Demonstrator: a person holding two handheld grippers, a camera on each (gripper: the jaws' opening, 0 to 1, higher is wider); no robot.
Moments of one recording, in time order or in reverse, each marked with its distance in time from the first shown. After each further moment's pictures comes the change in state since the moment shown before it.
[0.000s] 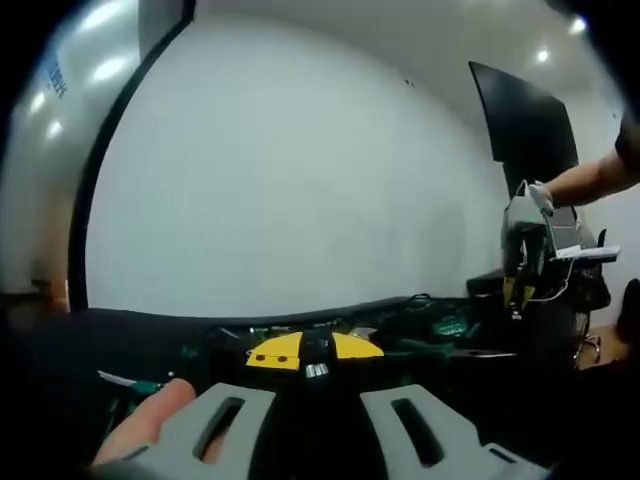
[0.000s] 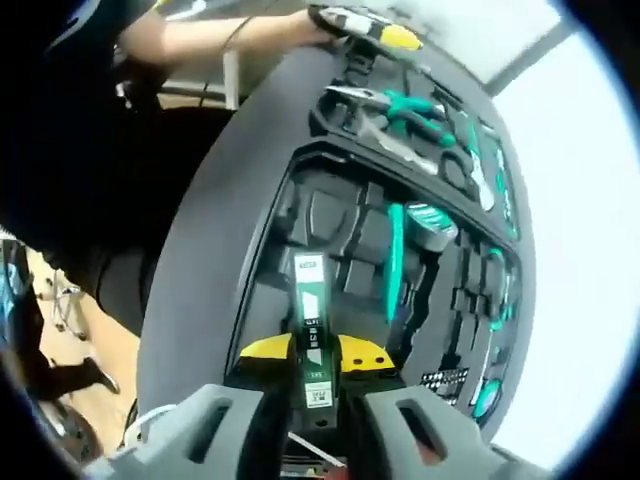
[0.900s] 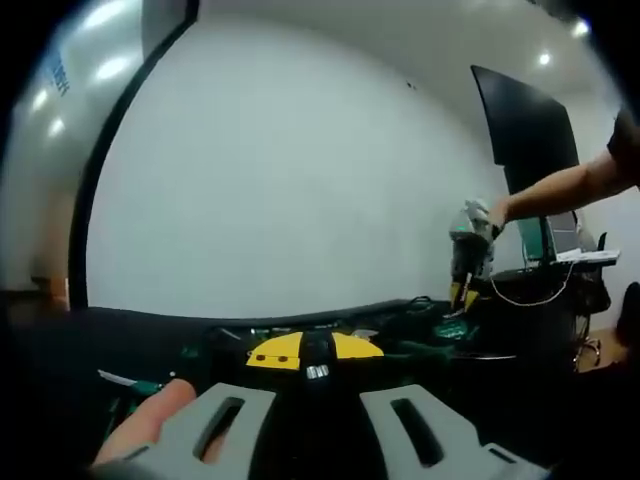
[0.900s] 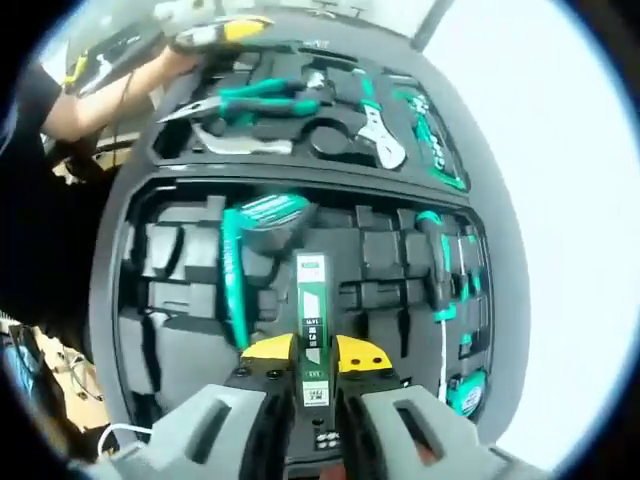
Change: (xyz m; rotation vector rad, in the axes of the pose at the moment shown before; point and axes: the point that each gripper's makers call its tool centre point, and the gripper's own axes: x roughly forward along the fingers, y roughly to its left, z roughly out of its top) left arm 0.000 0.006 0.000 -0.009 -0.008 0.002; right arm 0.029 -0.131 -0.011 0.250 -0.024 -0.051
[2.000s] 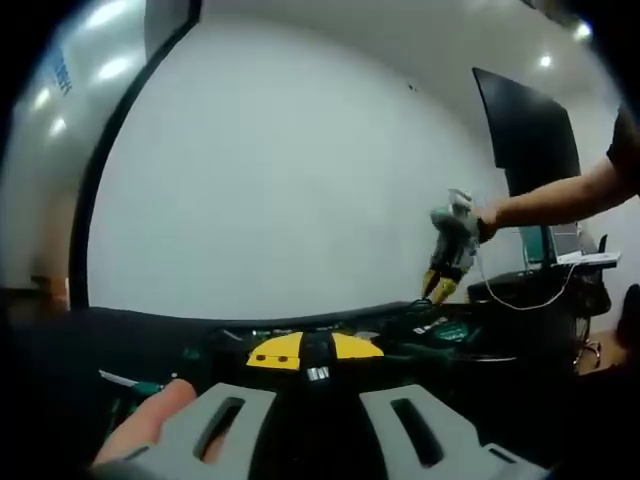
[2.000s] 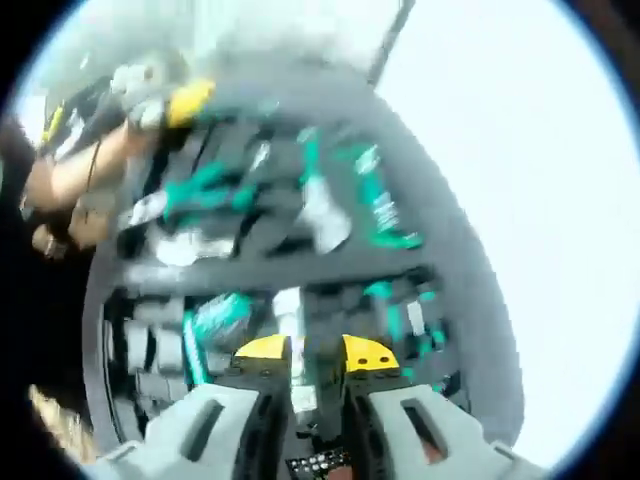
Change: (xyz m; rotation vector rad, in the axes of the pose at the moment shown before) left arm 0.000 -0.001 0.001 -0.002 -0.006 0.003; right arm -0.043 -0.047 0.067 0.282 -0.375 -0.255
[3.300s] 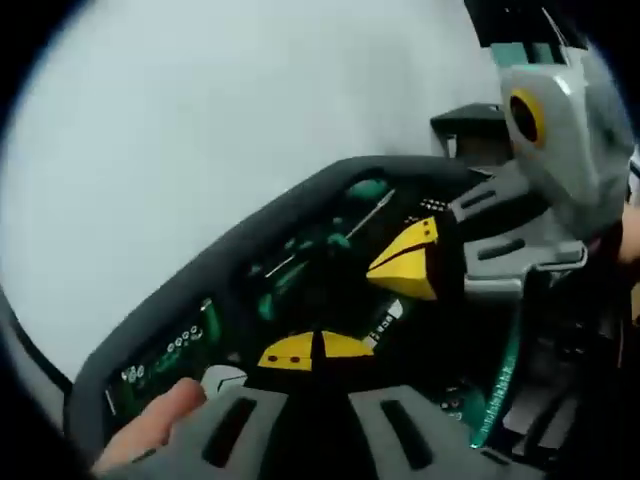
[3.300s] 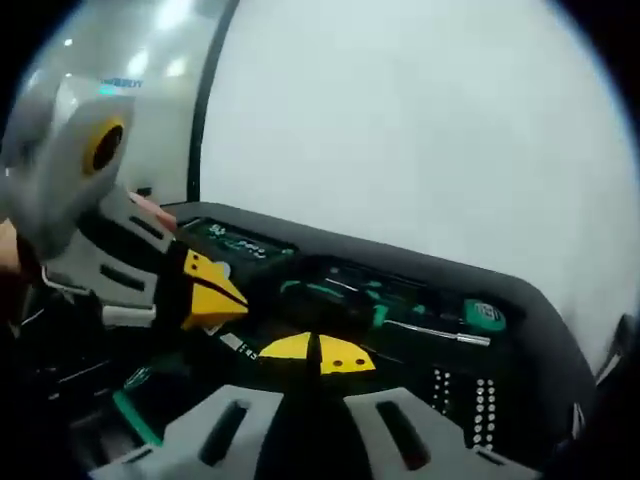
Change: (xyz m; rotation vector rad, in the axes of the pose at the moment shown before) left arm 0.214 -0.144 -0.093 0.433 0.719 -0.176; right arm 0.020 -0.016 -0.072 0.487 -0.328 -0.494
